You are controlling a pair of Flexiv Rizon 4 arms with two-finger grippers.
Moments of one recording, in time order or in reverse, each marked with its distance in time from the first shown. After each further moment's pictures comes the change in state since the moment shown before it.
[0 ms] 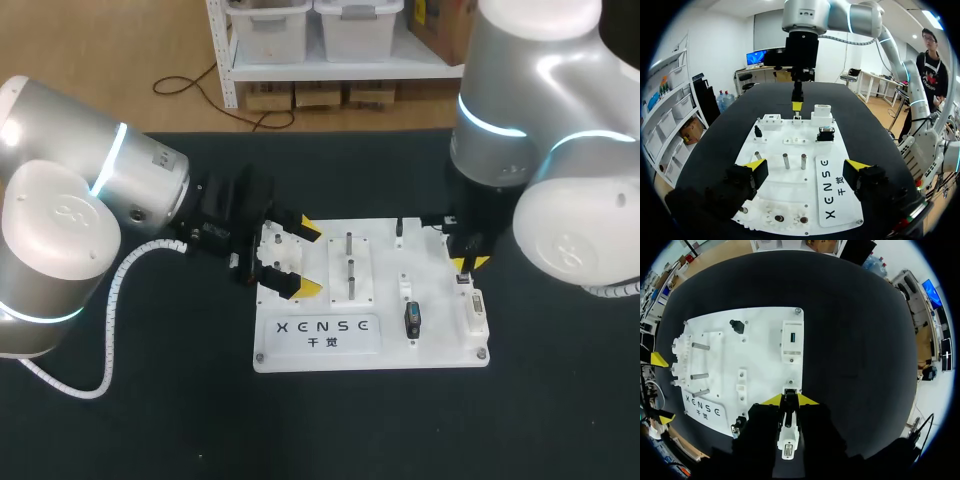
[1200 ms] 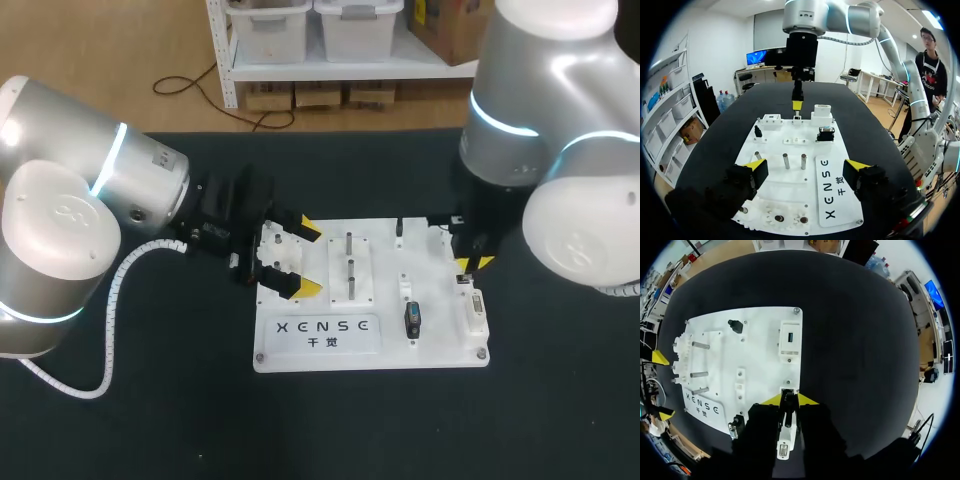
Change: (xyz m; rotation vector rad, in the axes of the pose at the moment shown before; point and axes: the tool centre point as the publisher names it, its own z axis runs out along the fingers) left arm 0.000 0.000 0.000 0.000 0.000 0.000; right arm 0.000 -0.004 0.001 -0.026 0.000 -0.014
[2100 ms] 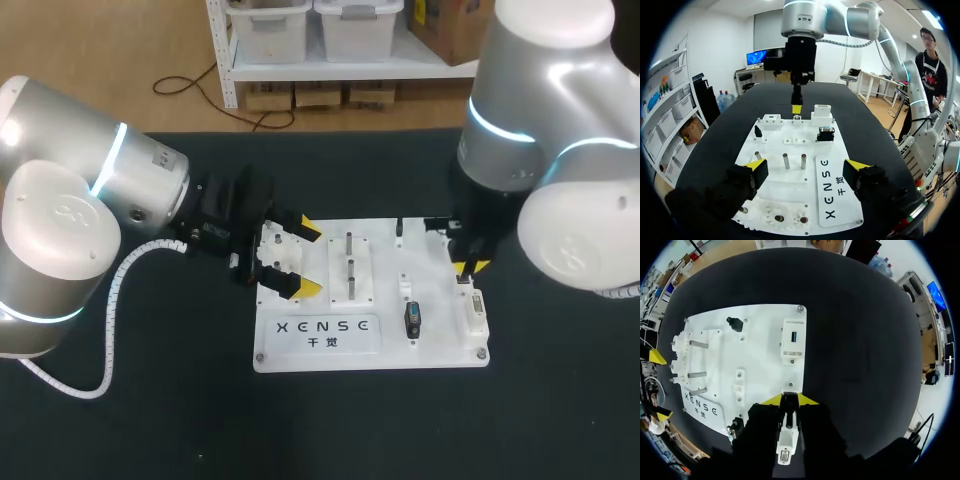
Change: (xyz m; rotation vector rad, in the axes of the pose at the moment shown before) left arm 0.000 0.000 0.000 0.000 0.000 0.000; right arm 0.000 0.003 0.011 -0.014 0.010 -0.015
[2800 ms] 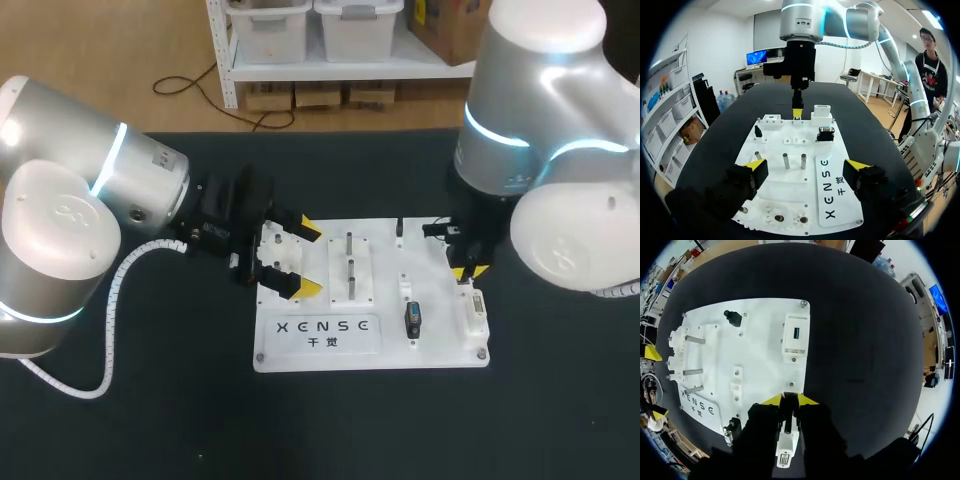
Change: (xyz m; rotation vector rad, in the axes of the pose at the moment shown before) left arm 0.000 0.000 0.000 0.000 0.000 0.000; right arm 0.001 0.000 0.009 0.004 0.017 -0.019
